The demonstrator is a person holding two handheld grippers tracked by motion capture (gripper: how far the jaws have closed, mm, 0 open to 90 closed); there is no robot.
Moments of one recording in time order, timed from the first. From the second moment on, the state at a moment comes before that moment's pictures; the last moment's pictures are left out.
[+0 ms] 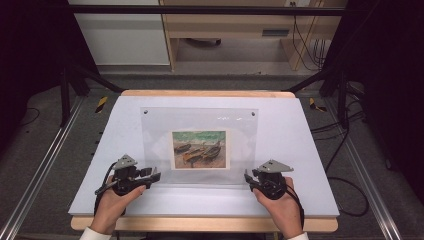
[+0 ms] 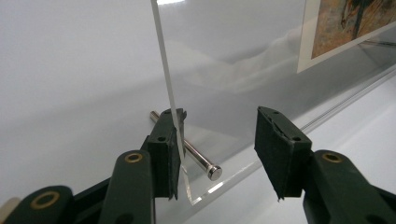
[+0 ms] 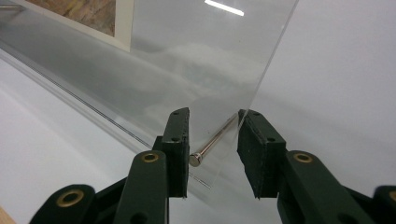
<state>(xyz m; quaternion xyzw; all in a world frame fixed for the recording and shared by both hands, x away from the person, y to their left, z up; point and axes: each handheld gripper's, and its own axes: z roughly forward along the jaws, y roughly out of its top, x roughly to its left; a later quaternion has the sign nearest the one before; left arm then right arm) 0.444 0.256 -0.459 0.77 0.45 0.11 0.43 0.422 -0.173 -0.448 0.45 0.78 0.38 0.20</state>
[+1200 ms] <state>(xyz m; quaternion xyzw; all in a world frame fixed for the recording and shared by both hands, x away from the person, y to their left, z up) 0.436 0.252 -0.462 0.78 0.45 0.12 0.42 0.417 -0.171 -0.451 0.45 0.79 0.37 0.20</state>
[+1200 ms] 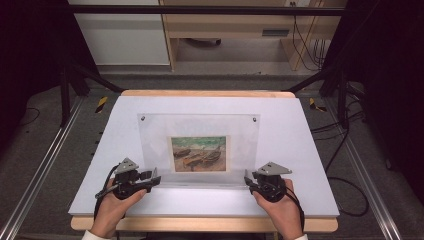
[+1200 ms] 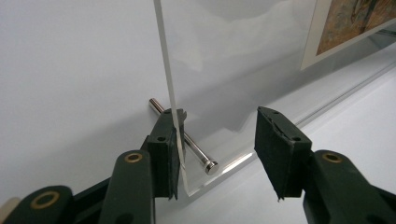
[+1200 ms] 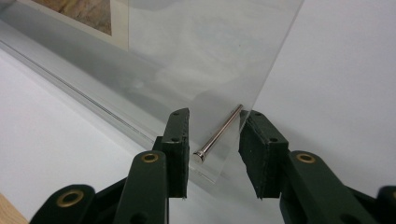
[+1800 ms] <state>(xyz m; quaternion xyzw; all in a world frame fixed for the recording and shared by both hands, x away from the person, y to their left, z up) 0.433 0.251 -0.464 0.78 0.45 0.12 0.42 0.414 -0.171 -0.454 0.44 0.79 0.36 0.21</state>
